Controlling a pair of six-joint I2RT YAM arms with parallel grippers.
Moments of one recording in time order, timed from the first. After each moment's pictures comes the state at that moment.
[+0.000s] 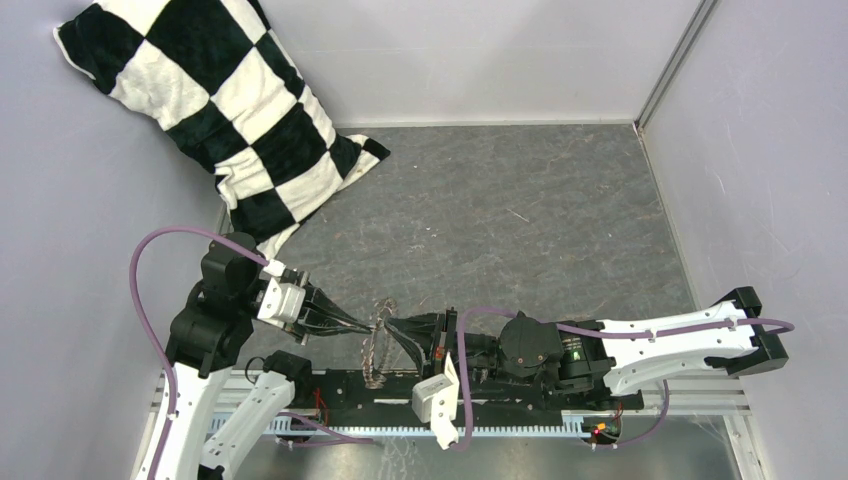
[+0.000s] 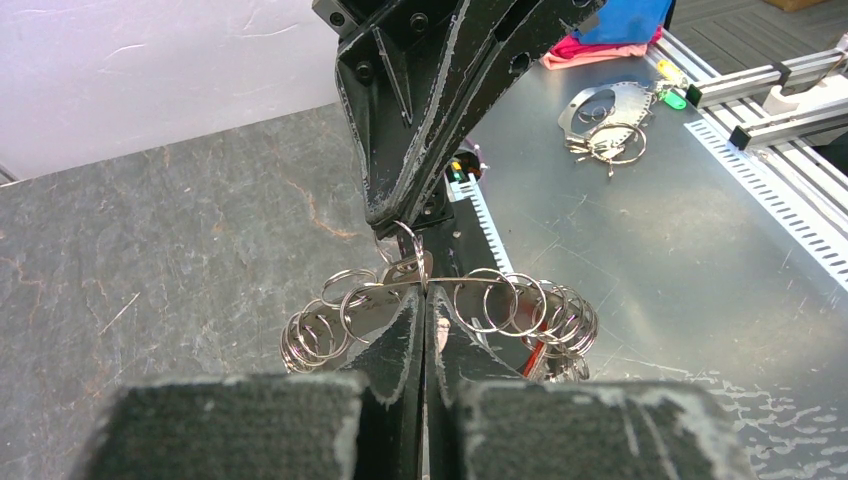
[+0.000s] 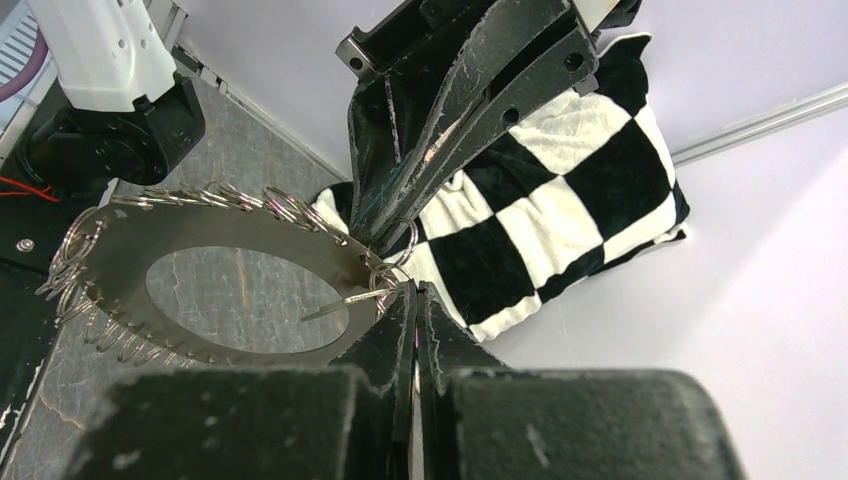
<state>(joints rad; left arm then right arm) -0.30 0.59 1.03 -0.83 1.47 0.54 1.69 1.08 1.00 0.09 0.26 -1.00</state>
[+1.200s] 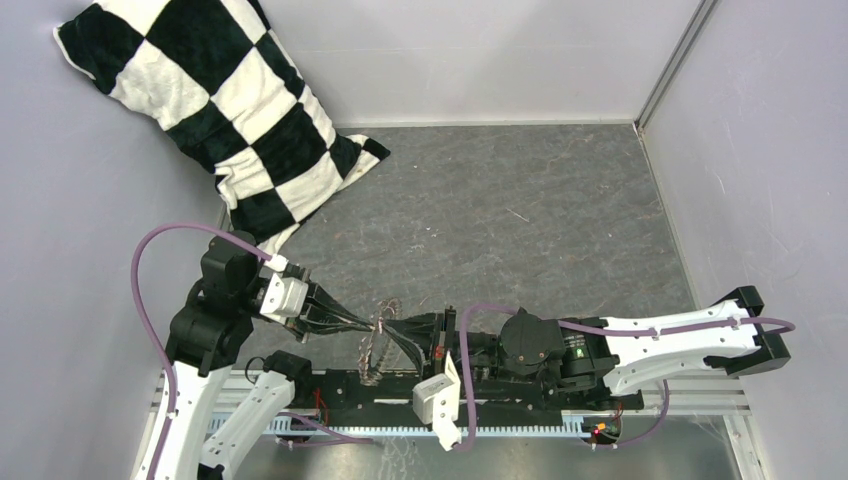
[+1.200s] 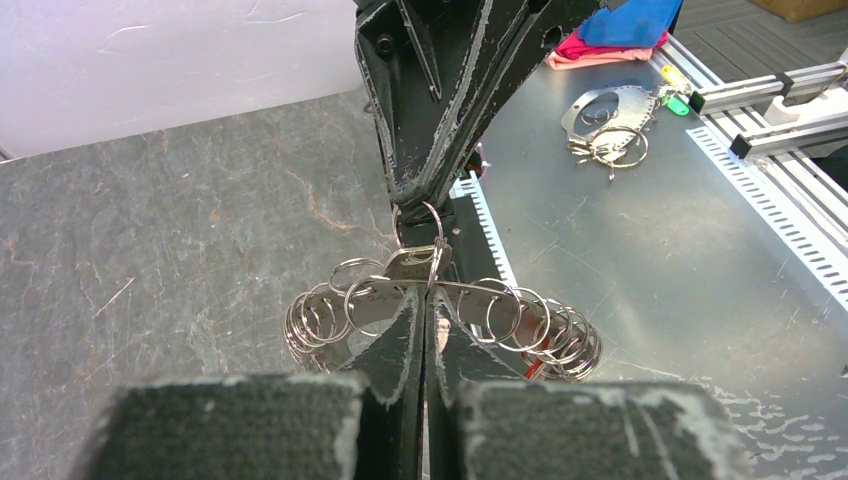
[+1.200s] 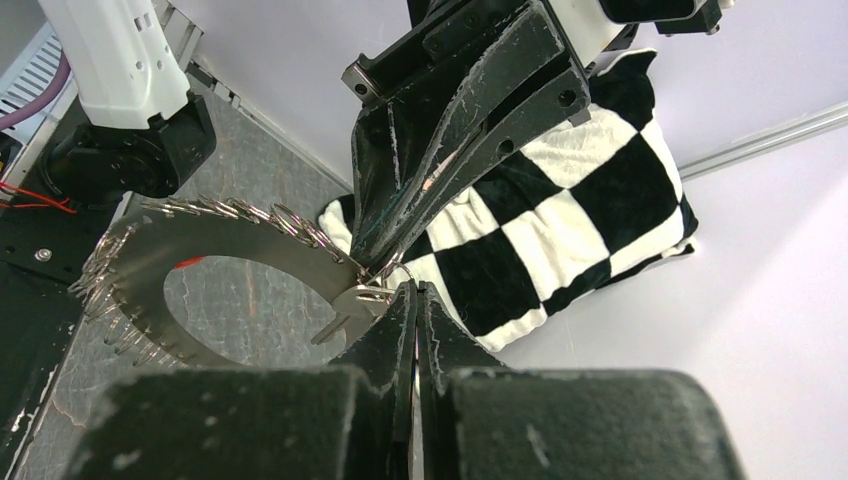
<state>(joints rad) -0.30 0.60 1.03 -0.83 1.44 0.51 1.69 1.09 1.05 0.04 0.23 -0.99</state>
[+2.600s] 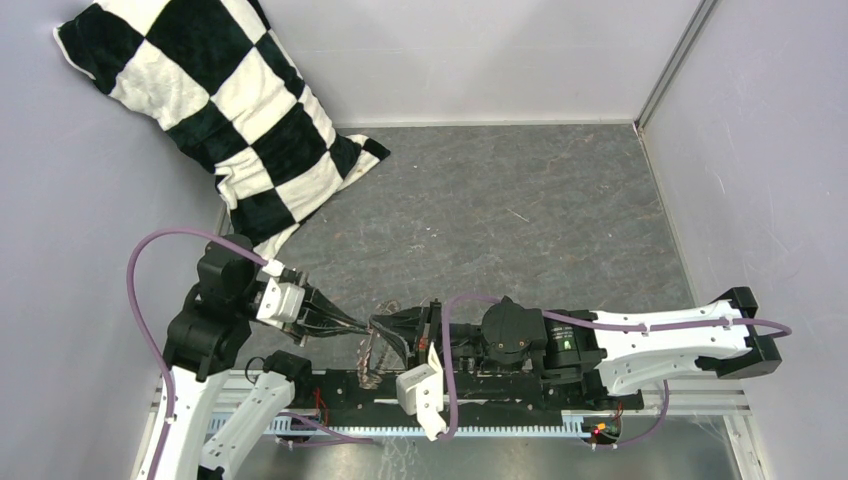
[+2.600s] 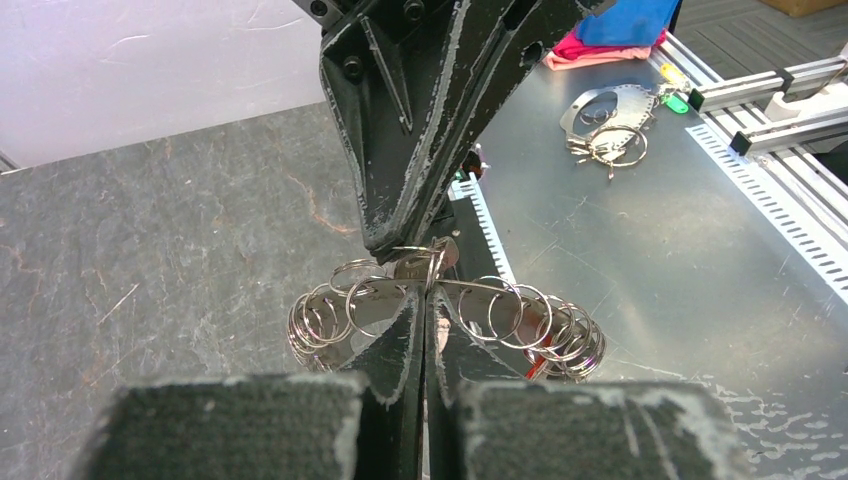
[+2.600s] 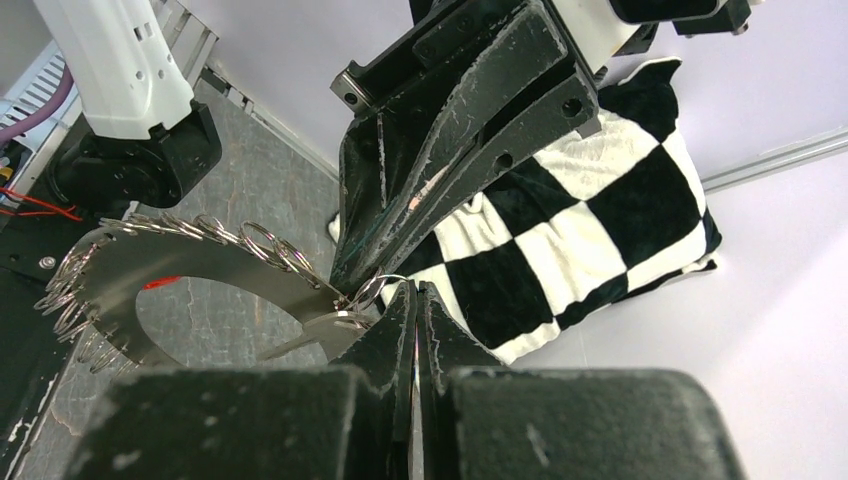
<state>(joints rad) -0.30 0.58 1.03 -0.83 1.45 0.51 1.64 1.16 1.13 -0.01 0.16 -0.97</state>
